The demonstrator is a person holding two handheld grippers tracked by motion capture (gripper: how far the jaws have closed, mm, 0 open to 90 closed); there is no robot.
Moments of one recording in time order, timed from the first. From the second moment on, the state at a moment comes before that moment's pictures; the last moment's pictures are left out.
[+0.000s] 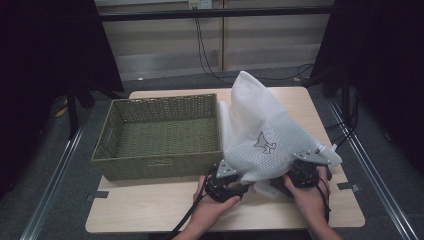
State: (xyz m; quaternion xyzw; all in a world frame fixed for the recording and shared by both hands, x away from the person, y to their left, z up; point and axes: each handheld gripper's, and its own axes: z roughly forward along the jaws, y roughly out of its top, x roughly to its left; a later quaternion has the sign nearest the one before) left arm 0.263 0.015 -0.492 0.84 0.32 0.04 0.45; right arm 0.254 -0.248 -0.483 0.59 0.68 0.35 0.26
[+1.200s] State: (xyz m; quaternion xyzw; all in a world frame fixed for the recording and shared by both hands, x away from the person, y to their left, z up) left arm 0.257 0.020 -0.486 0.82 0.35 0.06 0.45; right arm 0.177 -0.237 -0.459 0.48 0.72 0.44 0.26
